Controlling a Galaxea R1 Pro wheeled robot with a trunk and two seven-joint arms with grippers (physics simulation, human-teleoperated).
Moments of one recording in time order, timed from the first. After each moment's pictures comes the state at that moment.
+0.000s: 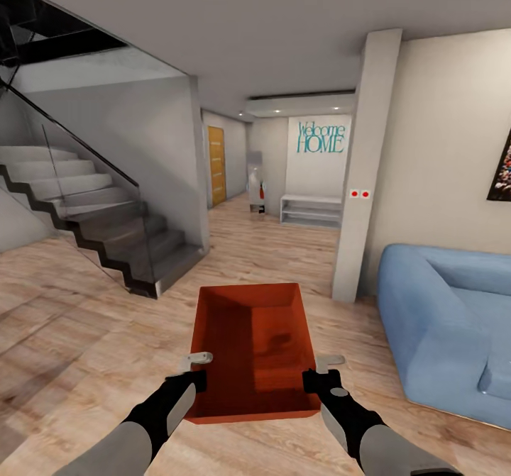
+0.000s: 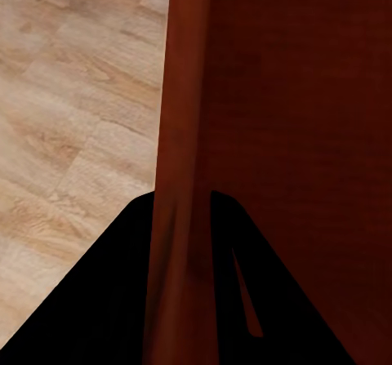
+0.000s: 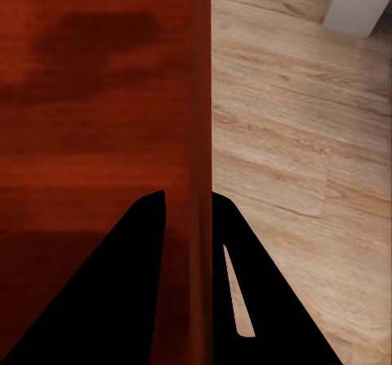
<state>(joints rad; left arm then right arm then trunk) -0.64 -0.09 -0.20 -0.41 0.32 0.28 0.29 -0.67 0.10 0.03 -0.21 0.06 -0.08 -0.11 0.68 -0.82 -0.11</state>
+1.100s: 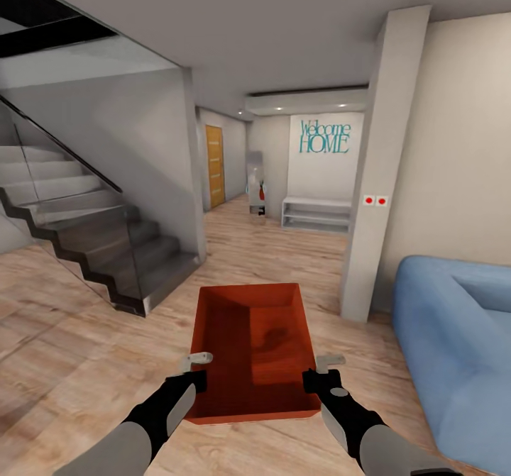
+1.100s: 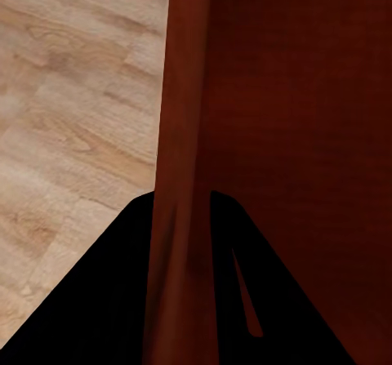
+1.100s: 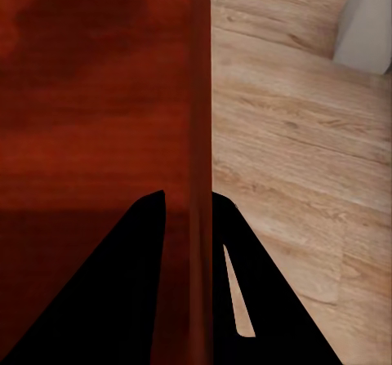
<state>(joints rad) -0.64 -0.08 -0.22 -0.41 0.34 0.27 0.29 -0.67 0.10 0.03 -0.21 0.06 -0.08 -0.11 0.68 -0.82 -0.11</state>
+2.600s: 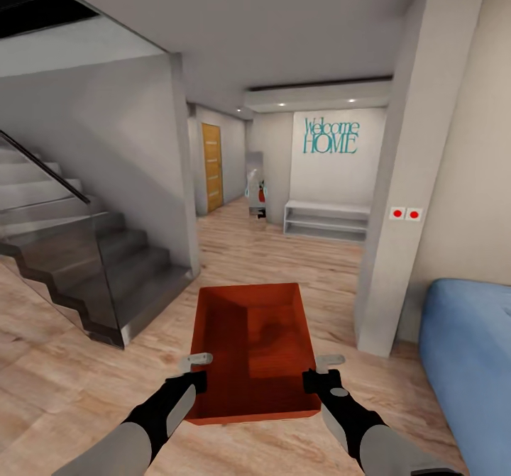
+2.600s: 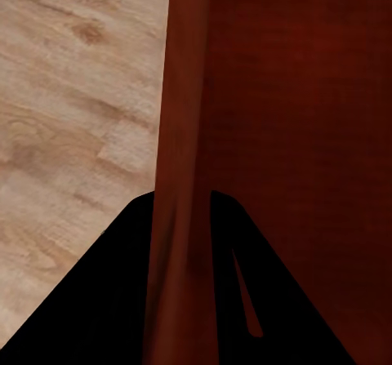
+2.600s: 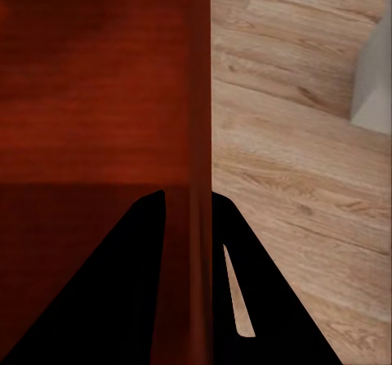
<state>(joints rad) -0.64 -0.08 -0.22 -0.40 0.35 0.26 0.29 -0.67 0.10 0.04 -0.21 0.06 -0.08 -0.11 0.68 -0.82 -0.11</state>
